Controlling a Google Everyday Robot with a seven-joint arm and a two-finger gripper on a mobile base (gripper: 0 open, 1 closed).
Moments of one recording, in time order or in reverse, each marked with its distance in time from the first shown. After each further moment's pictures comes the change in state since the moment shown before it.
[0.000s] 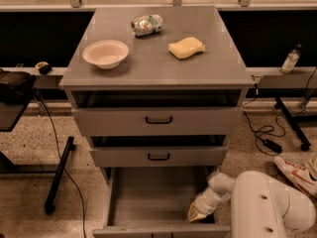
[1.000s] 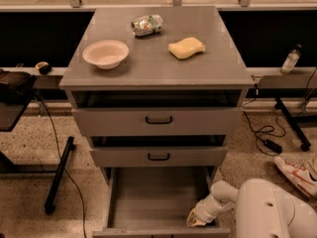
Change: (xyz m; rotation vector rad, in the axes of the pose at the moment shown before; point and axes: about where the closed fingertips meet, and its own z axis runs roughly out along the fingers) arm -0.002 0.021 0.027 0.014 -0.079 0.126
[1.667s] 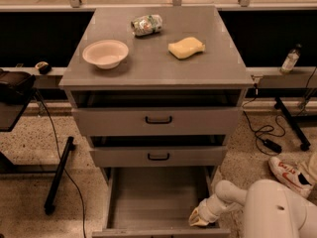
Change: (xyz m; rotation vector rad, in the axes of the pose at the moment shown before) arm -0.001 0.007 -0.019 0.030 -0.011 0.059
